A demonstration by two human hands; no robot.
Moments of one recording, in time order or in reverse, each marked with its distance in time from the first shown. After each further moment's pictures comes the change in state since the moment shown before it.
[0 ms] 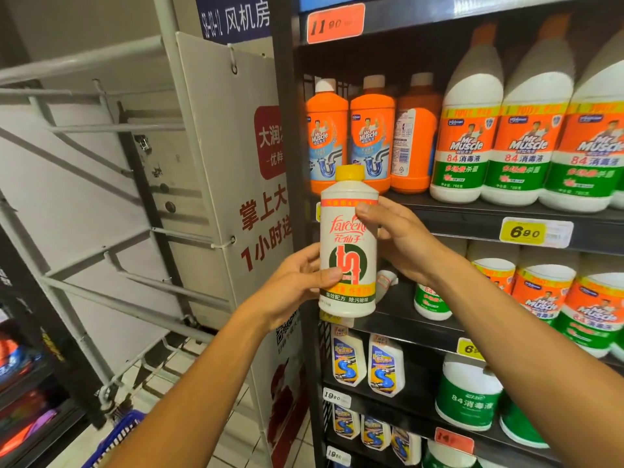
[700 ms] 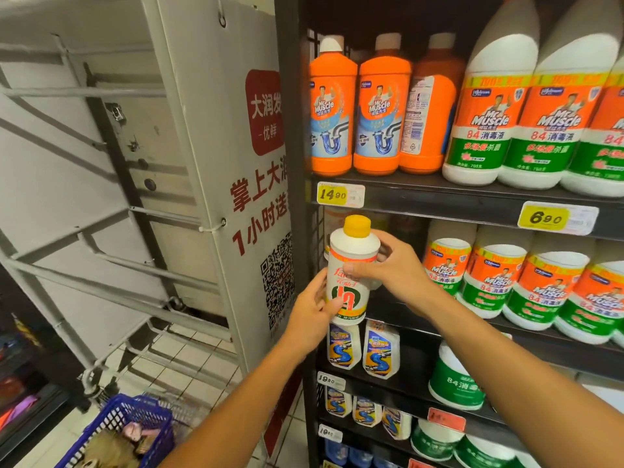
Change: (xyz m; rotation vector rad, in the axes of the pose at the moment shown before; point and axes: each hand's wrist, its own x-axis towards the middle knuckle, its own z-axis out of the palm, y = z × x) left_hand 0.016 -0.115 0.011 0.106 0.271 -0.003; right_hand -0.002 0.095 -0.011 -0.282 0.158 -0.018
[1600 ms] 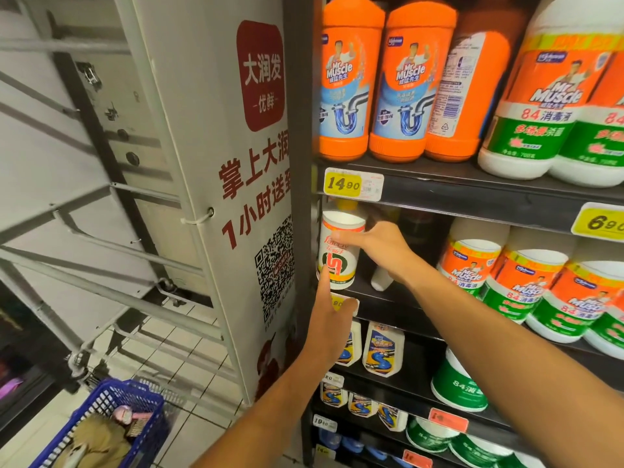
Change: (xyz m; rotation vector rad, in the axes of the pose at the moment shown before) left_hand 0.032 -0.026 0.028 -0.085 0.166 -0.198; right_hand 0.094 0.050 0.014 -0.129 0.070 0.252
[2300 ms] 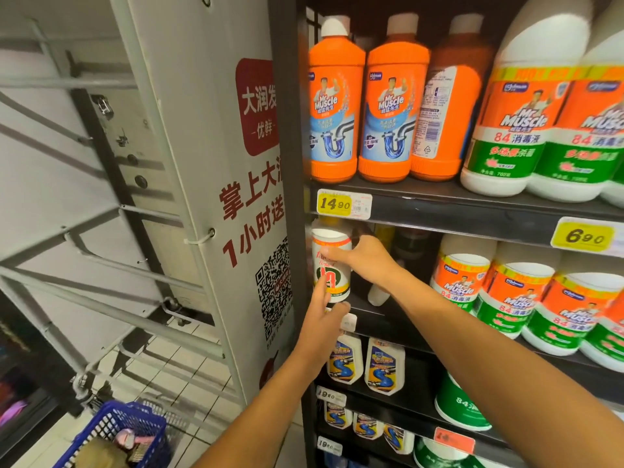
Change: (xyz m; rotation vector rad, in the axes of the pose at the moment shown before) left_hand 0.000 0.022 -0.008 -0.015 -0.081 -0.015; right_hand -0.005 -0.016 0.007 -0.118 -0.070 -0.033
